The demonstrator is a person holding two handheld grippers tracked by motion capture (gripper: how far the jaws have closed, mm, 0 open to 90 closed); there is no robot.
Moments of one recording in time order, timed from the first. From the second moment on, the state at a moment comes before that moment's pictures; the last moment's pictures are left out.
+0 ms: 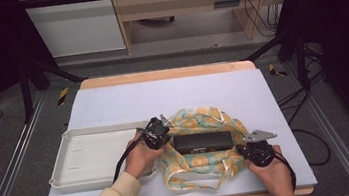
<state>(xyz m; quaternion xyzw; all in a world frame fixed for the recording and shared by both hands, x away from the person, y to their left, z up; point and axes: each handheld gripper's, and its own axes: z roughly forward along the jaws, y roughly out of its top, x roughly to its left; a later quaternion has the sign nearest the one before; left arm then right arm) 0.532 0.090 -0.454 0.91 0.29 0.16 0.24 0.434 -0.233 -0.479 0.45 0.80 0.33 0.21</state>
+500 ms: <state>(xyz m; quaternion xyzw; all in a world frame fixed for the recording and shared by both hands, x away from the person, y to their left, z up) 0.499 0.125 -0.405 0.86 0.29 0.17 0.38 0.417 -0.229 -0.449 0.42 0.77 0.40 0.27</state>
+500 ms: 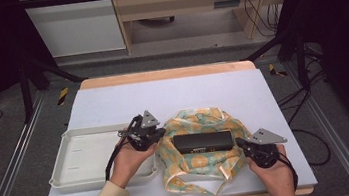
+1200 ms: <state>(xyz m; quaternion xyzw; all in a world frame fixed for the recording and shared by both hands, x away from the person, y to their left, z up) 0.472 0.209 -0.385 0.83 0.33 0.20 0.41 0.461 -0.202 -0.374 0.36 0.84 0.35 0.22</state>
